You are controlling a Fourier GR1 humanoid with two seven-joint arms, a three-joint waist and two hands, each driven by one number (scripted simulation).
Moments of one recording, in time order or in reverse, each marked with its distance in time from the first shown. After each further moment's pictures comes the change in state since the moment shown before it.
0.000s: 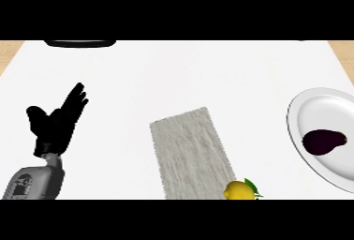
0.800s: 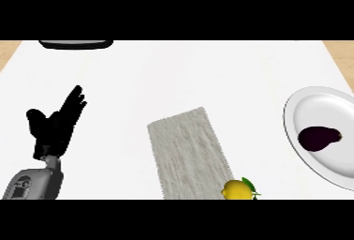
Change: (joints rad) left arm 0.016 0.010 -0.005 0.015 0.006 0.012 -0.022; right arm 0.099 0.076 0.028 -0.321 -0.150 0.018 0.144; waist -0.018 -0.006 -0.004
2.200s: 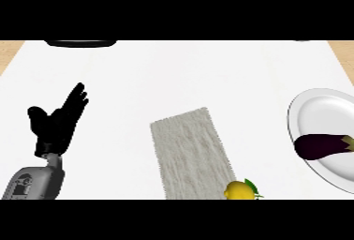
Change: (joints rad) left arm -0.014 0.011 -0.028 -0.013 0.018 0.014 0.014; right arm 0.117 0.017 0.272 -0.283 0.496 -0.715 0.157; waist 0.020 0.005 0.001
